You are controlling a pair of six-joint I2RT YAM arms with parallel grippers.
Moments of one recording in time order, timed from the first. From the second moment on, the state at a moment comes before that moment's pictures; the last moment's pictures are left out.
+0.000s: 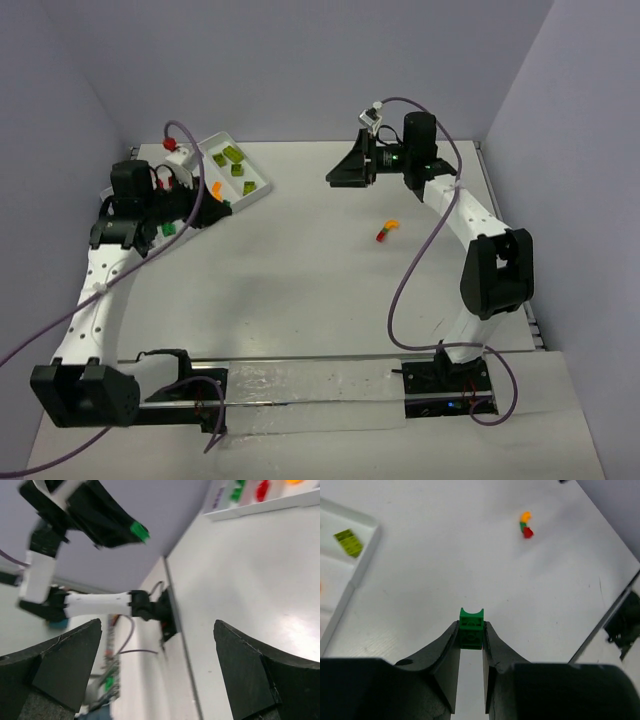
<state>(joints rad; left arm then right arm) -0.05 1.14 1.14 -0.54 0.74 0.03 0.23 1.72 1.41 0.03 -1.24 0.74</state>
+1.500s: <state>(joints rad) 0.38 1.95 1.51 -0.51 0.29 0.01 0.32 1.60 1.46 -0.68 -0.64 -0.05</state>
